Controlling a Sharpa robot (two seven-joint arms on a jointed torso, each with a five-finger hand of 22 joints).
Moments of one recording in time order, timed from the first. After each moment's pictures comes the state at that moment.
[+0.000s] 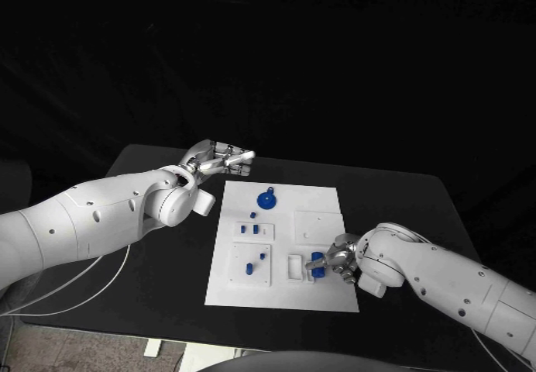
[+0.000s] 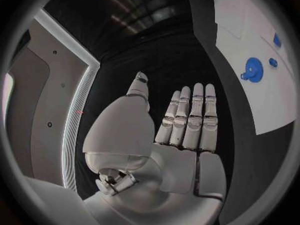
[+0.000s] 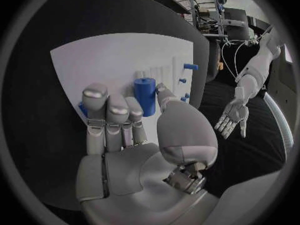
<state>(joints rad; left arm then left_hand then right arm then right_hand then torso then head) 1.21 -0.74 -0.11 1.24 -0.26 -0.21 0.35 1.28 -0.12 -0.10 0.15 0.12 0.98 0.16 0.06 0.06 1.08 0.15 0.06 0.06 1.09 0.15 0.07 0.07 0.05 0.99 0.13 0.09 0.08 0.77 -0.63 0.28 1.32 -1.10 0.12 -0.68 1.09 -0.05 0.11 0.02 0.14 1.03 0.09 0.07 0.61 1.32 -0.01 1.08 1.28 1.44 -0.08 1.06 1.04 0.09 1.47 -0.10 0.74 1.30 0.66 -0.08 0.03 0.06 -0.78</state>
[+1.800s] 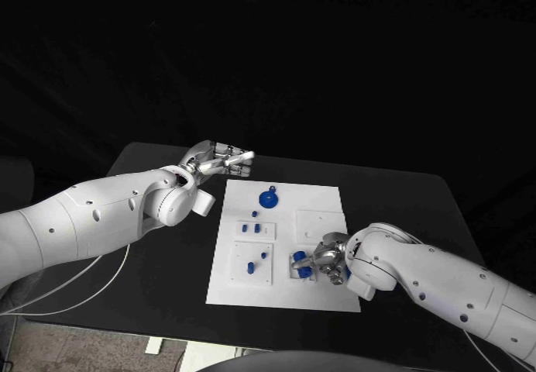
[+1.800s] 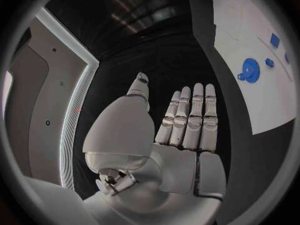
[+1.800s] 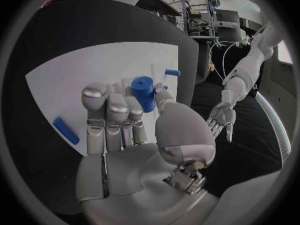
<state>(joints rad) 1.21 -0.75 -0.11 1.24 -0.25 -0.20 0.34 1.26 -0.10 -0.09 0.13 0.13 0.98 0.16 0.06 0.06 1.08 0.15 0.06 0.06 1.09 0.15 0.07 0.07 0.05 0.99 0.13 0.09 0.08 0.78 -0.63 0.27 1.44 -1.06 0.06 -0.70 1.05 0.04 0.10 -0.03 0.07 1.18 0.07 0.06 0.15 1.33 -0.04 1.06 1.25 1.45 -0.09 1.03 1.03 0.08 1.47 -0.11 0.73 1.31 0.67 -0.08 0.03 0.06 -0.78</state>
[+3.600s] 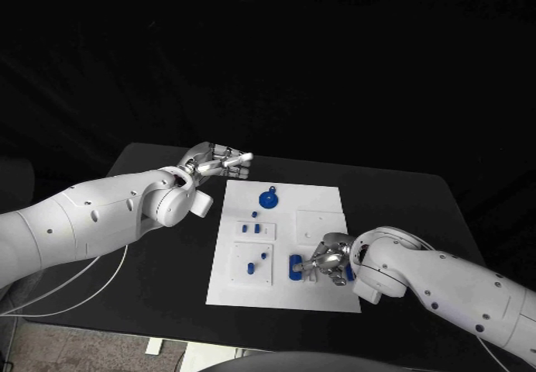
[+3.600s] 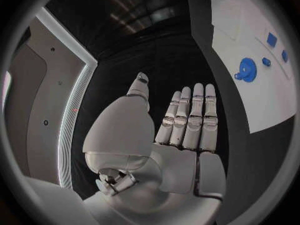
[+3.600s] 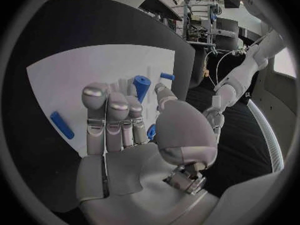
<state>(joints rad) 1.21 -0.75 -0.11 1.24 -0.25 -0.19 0.33 1.26 -0.09 -0.09 0.12 0.14 0.97 0.16 0.06 0.06 1.07 0.15 0.06 0.06 1.09 0.15 0.07 0.07 0.05 0.99 0.13 0.09 0.08 0.78 -0.69 0.26 1.51 -1.10 0.06 -0.60 1.10 -0.10 0.03 0.10 0.26 1.18 0.06 0.06 0.17 1.31 -0.03 1.04 1.25 1.45 -0.09 1.00 1.04 0.08 1.47 -0.11 0.71 1.31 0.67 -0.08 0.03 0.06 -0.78</state>
